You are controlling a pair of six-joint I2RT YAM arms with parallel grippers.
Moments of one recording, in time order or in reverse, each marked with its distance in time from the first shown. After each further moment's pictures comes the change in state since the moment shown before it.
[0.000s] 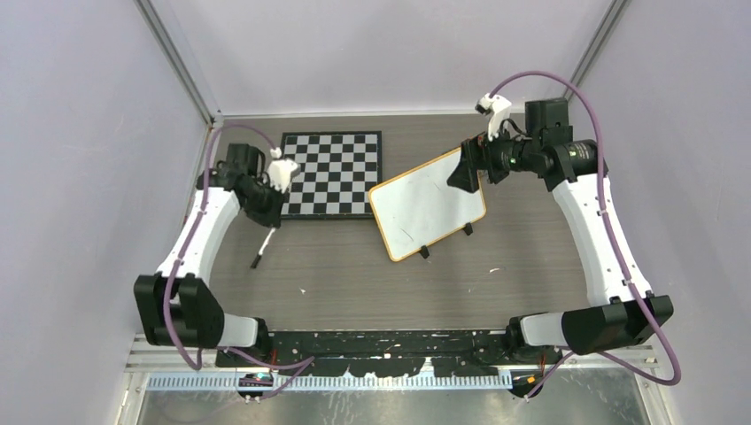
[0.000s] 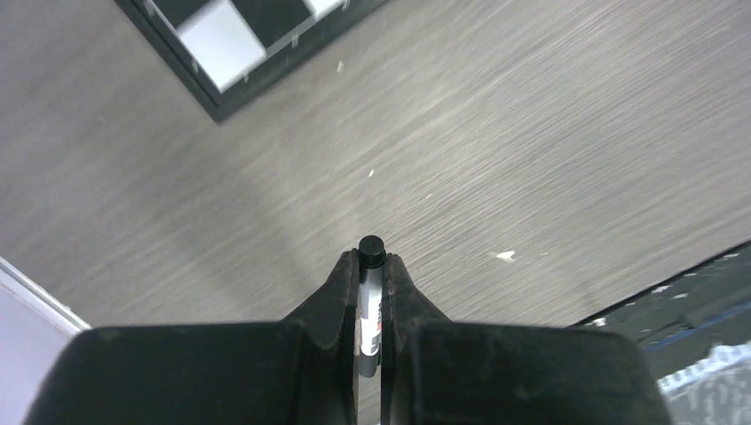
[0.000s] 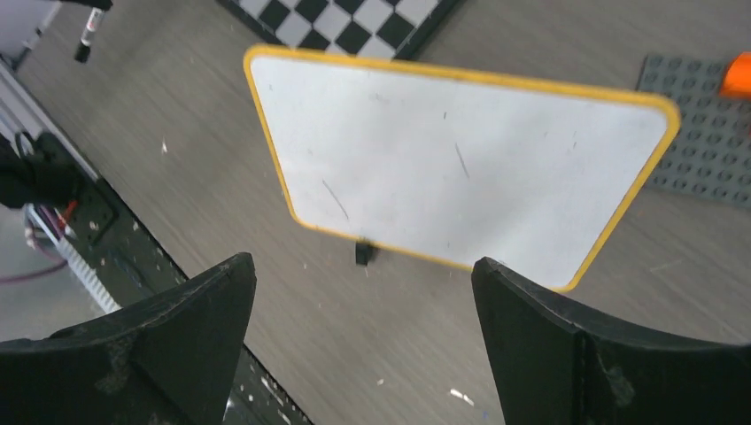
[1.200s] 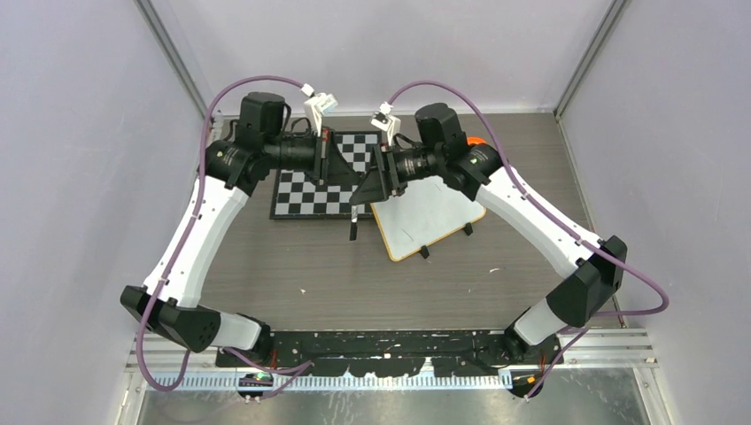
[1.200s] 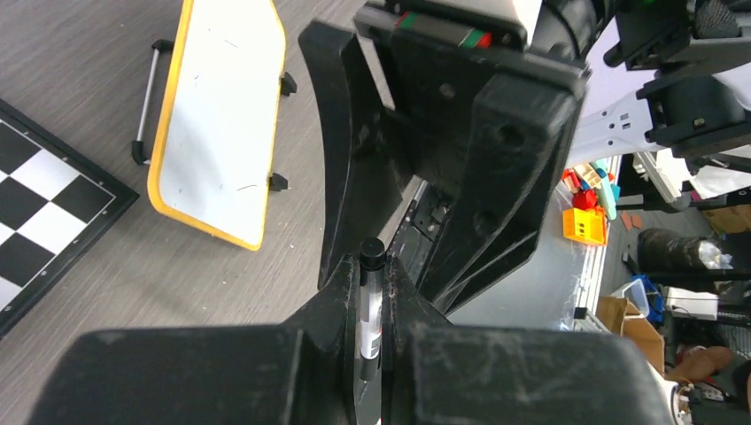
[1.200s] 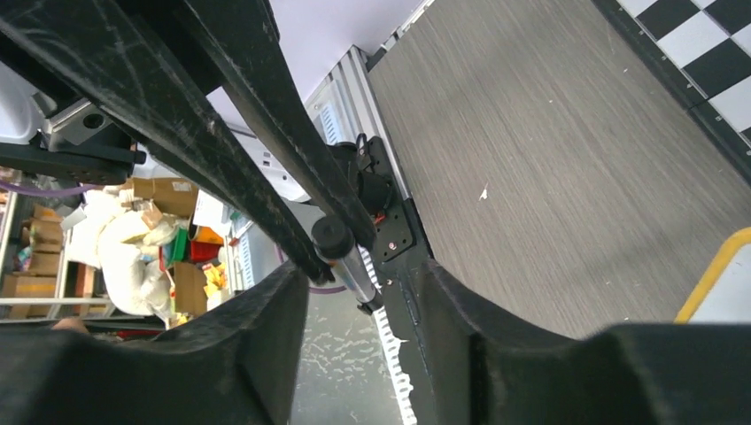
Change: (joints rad) left arm -0.333 -0.011 0.542 0.105 0.634 -0.666; right arm 0.511 0.199 0.029 0.509 -0.213 0.710
